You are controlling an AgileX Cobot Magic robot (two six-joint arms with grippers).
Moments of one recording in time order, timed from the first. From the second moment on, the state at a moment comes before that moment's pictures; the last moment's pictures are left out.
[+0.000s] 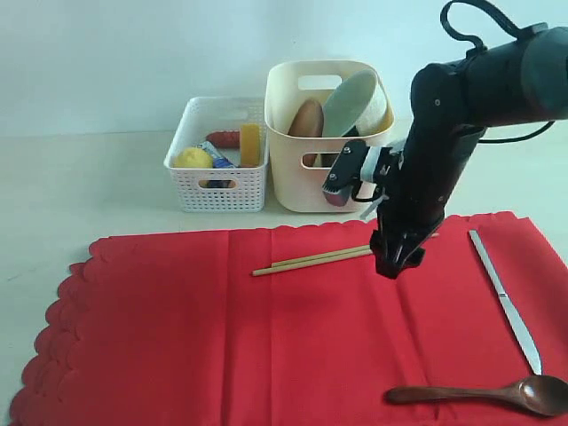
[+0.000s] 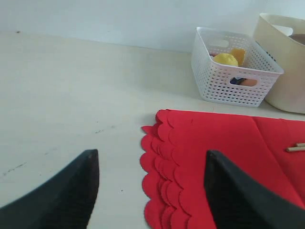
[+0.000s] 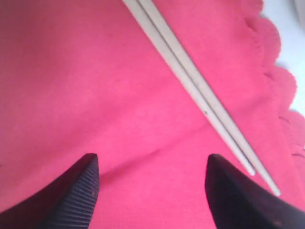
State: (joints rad) left arm -0.12 0.00 0.00 0.05 0.37 -0.21; right arm 0.39 1.96 -1.27 0.01 0.82 -0.70
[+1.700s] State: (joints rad) left arm -0.12 0.00 0.00 0.05 0.37 -0.21; right arm 0.29 2.07 -1.47 -0.08 1.03 -0.98
